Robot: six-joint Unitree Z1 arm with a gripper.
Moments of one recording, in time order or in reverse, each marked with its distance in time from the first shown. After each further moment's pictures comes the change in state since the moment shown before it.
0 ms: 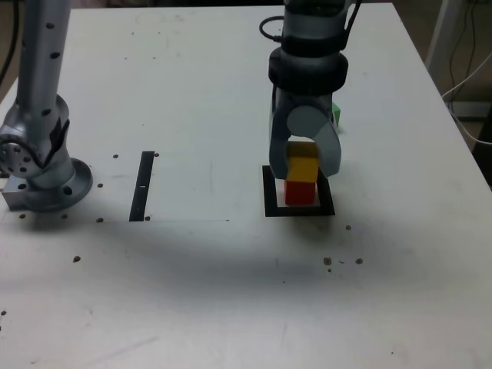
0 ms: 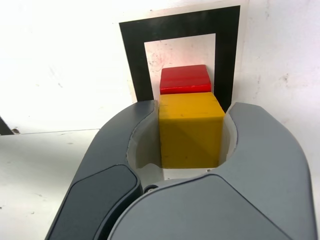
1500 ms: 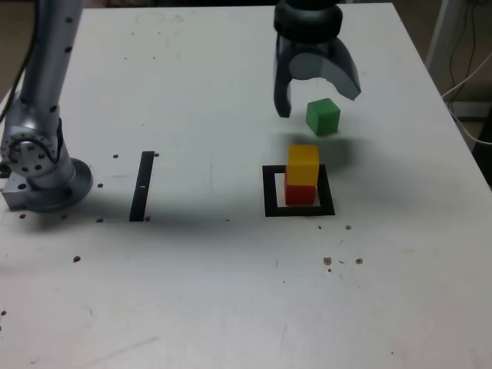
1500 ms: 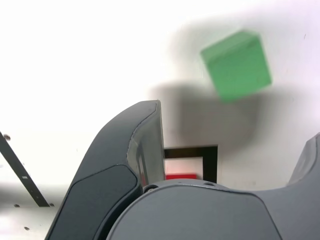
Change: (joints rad) arm 0.294 0.092 -0.159 0.070 0.139 0.291
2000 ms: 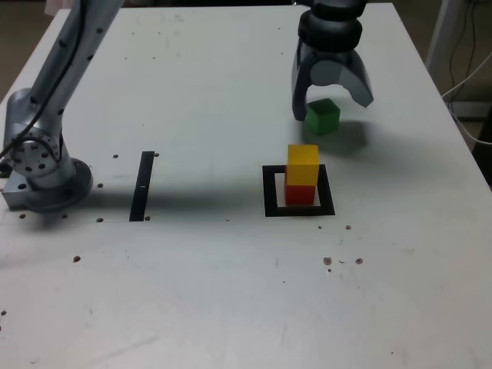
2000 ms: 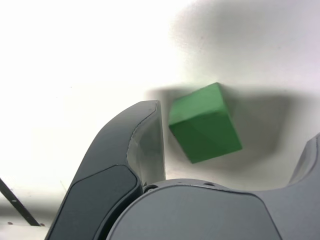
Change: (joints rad) arm 0.055 0.168 -0.169 0.058 -0.014 0.065
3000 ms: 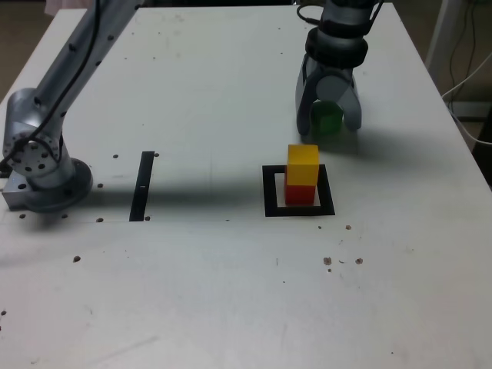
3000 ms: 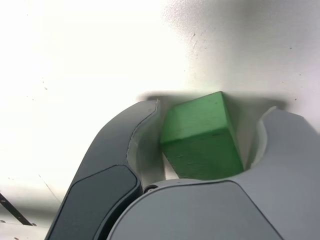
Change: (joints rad) arm -0.004 0.075 -0.050 0.020 -0.025 -0.008
